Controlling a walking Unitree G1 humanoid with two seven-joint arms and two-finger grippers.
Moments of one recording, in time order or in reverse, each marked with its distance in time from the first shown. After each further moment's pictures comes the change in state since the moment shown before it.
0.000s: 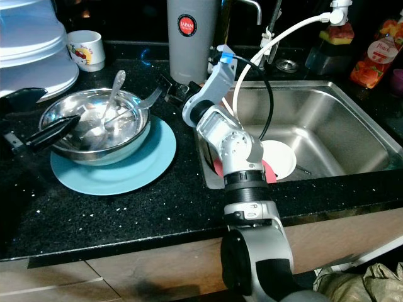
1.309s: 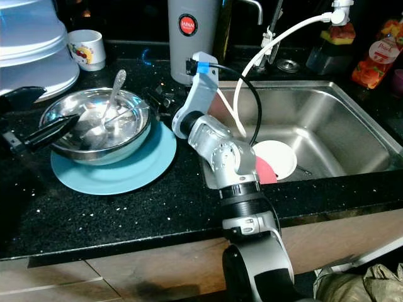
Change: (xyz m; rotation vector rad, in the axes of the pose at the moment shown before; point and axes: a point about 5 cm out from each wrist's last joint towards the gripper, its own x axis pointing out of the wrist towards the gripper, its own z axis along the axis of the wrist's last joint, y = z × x) left arm 0.000 0.000 0.001 -0.007 -0.006 -0.006; right arm -0.006 0.010 -0.020 -0.182 0.069 0.043
